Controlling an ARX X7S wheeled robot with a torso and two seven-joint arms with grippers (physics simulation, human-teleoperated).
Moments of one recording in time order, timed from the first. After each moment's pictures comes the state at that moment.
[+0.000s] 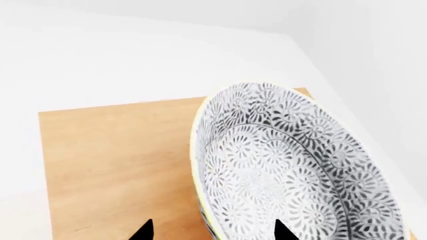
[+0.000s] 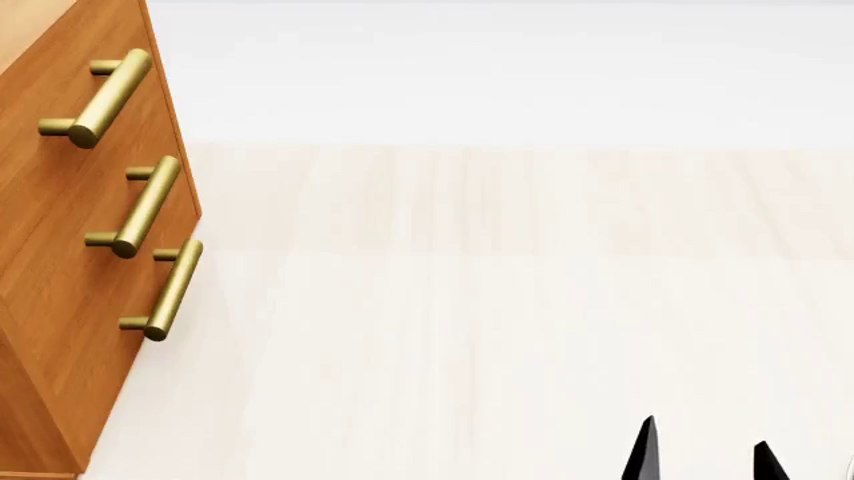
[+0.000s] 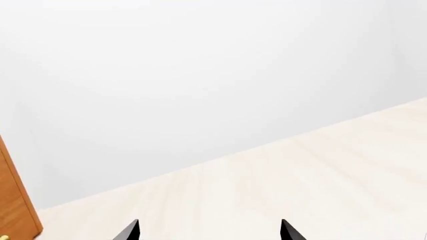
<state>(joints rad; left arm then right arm) -2.08 -0.30 2.44 -1.31 -3.08 -0.26 -1.07 0.02 0.56 -0.37 0.01 0.77 -0.46 0.27</state>
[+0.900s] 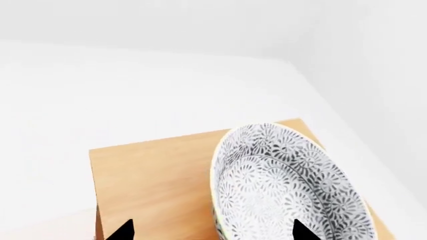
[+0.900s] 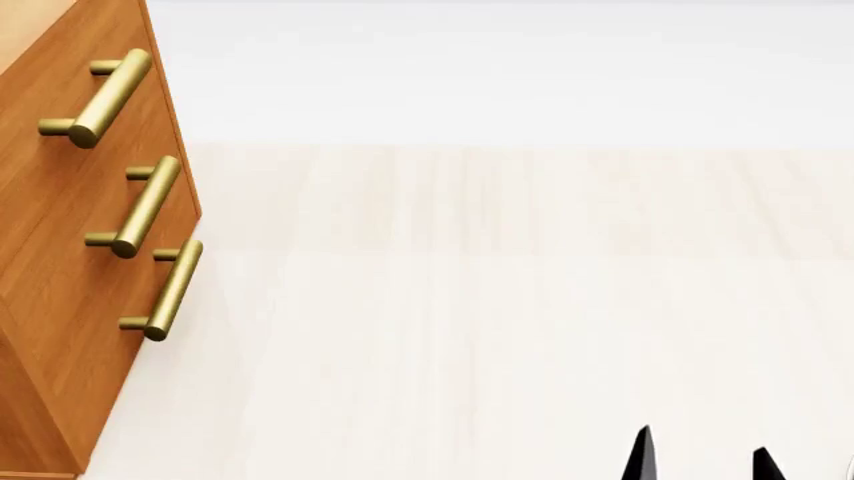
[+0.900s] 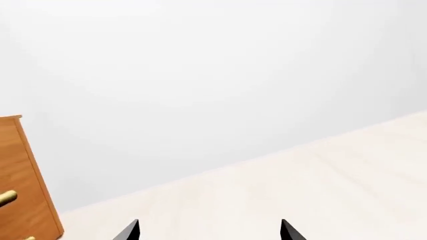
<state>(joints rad) -2.29 -0.42 2.33 -0.90 -2.85 -0.09 -1.22 -0.05 0.58 -0.36 -0.07 0.76 -0.49 0.26</state>
